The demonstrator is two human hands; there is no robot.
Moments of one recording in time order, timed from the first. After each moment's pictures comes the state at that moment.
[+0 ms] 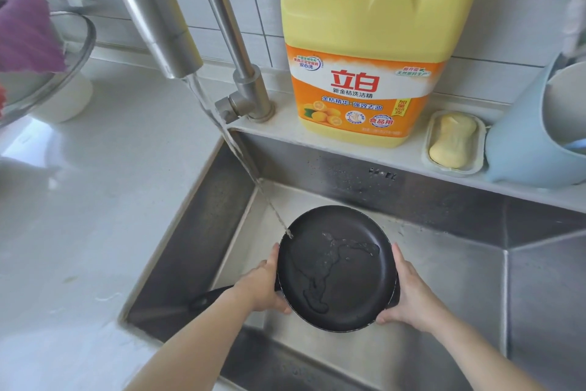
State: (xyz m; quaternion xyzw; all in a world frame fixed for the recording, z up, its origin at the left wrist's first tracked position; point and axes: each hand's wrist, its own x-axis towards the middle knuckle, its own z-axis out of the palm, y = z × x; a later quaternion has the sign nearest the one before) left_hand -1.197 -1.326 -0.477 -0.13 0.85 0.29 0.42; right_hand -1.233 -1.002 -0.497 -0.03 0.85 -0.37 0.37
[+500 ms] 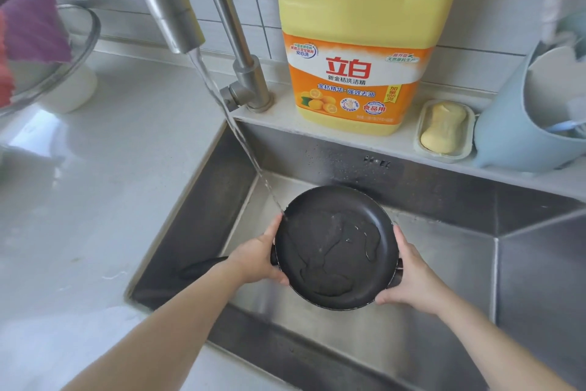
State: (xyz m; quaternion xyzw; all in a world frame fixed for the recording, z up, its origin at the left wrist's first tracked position) left_hand -1.212 -1.325 -0.440 -0.10 0.88 0.27 0.38; right_hand -1.234 -0.994 -0.479 -0.03 0.83 -0.44 0.34
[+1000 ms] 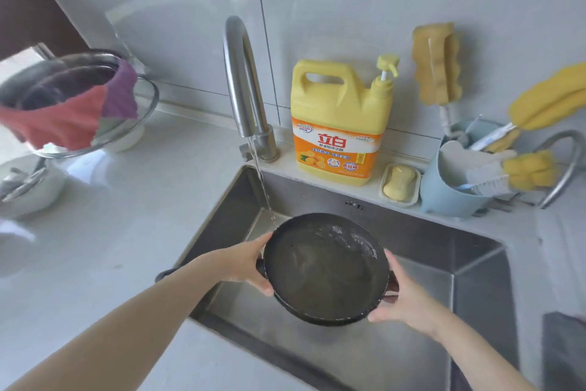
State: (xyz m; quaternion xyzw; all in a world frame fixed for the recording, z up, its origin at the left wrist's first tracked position) left_hand -1.206 -1.326 -0.300 -0.03 0.87 0.33 0.37; right_hand -1.218 -0.975 -0.349 -0.04 0.79 -0.50 0.36
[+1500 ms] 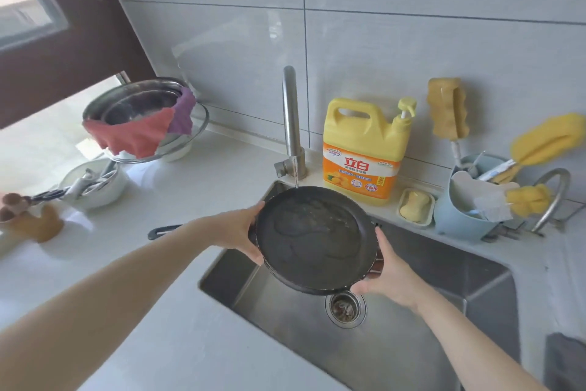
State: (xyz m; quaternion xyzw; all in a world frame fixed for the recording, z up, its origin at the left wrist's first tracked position) left_hand -1.184 -1.378 -0.184 -0.02 0.92 0.28 0.29; right_hand -1.225 -1.038 -0.266 -0.11 0.77 -0.54 0.32
